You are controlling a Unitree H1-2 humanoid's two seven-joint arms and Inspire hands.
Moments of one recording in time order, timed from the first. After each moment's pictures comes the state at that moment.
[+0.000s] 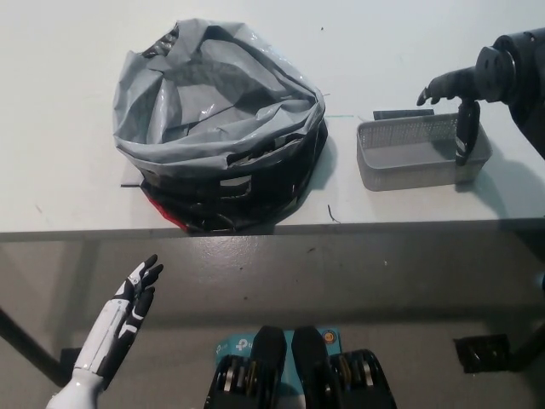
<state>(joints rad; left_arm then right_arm) 0.01 0.24 -0.02 -0.06 0.10 -0.11 -0.12 -1.25 -0.47 0.72 0.73 -0.67 0.22 0.91</state>
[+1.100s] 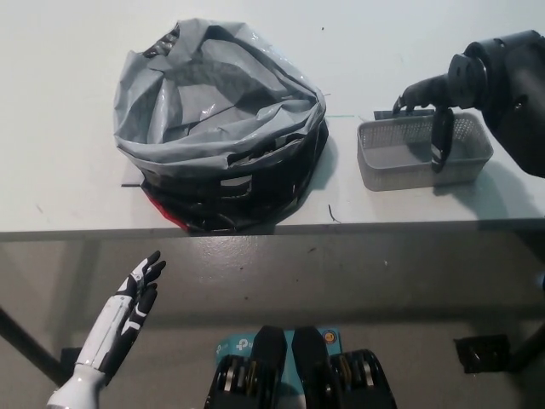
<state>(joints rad) 0.00 0.24 -0.03 -0.06 0.11 -0.11 -0.12 -1.25 -0.41 0.72 0.78 -0.69 0.19 0.91</state>
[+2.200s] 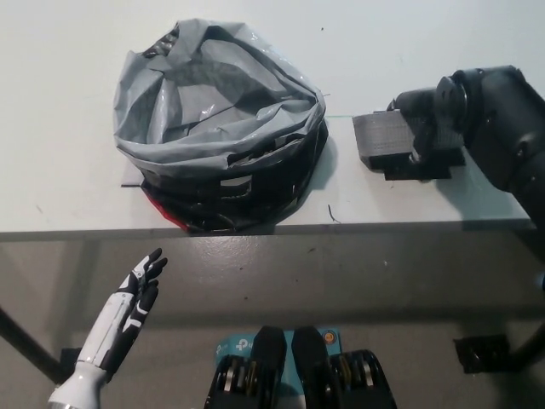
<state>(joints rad) -0.01 0.24 -0.04 -0.06 0.11 -0.11 -0.12 -1.24 -0.29 0.64 1.11 -0.68 0.10 0.57</state>
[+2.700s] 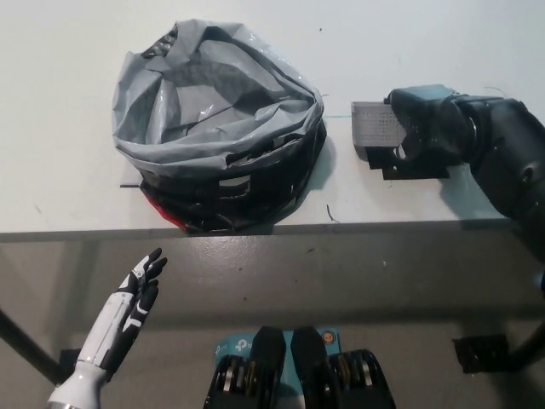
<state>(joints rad) -0.01 0.24 -0.04 -0.06 0.11 -0.11 -0.12 -1.17 -0.30 0.59 1.12 -0.68 -0.04 0.30</state>
